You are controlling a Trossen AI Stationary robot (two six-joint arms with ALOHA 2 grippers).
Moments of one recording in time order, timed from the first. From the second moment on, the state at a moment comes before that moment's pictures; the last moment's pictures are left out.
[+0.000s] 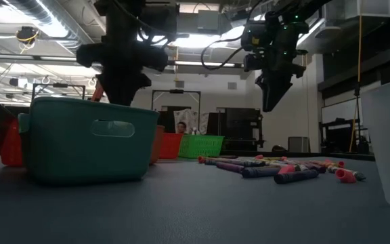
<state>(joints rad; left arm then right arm) 0.13 1.67 1.23 -1.02 -0.04 0.21 -0.49 1.59 1.28 -0.95 -0.05 -0.53</state>
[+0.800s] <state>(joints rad) 0.13 1.67 1.23 -0.93 -0.04 0.21 -0.49 1.82 1.28 -0.94 -0.06 -0.58</state>
